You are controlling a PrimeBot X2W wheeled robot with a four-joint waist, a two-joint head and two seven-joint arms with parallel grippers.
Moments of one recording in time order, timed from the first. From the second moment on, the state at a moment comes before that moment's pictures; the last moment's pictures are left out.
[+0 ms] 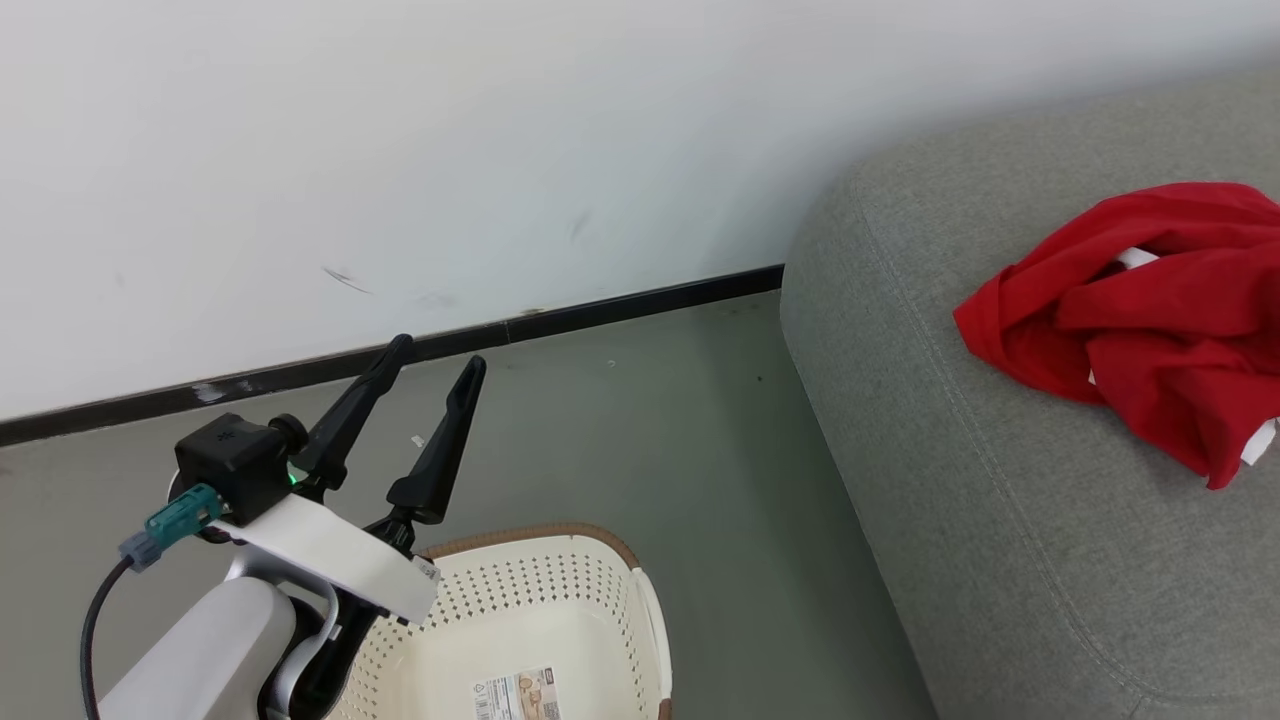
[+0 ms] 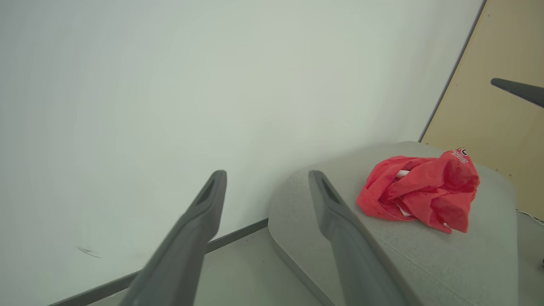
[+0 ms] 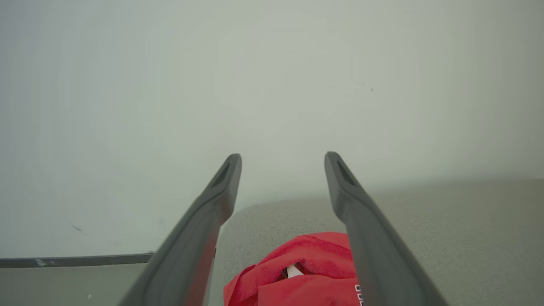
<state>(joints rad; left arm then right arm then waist) -0.42 0.39 -0.61 0.04 -0.81 0.03 -0.23 -0.64 -0.64 0.21 0.41 0.60 0.13 -0.11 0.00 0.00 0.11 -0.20</state>
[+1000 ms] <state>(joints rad) -0.23 0.37 -0.45 0.09 -0.83 0.12 -0.25 -0.35 -0.47 0.25 0.30 0.59 0.13 -0.23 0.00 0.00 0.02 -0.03</state>
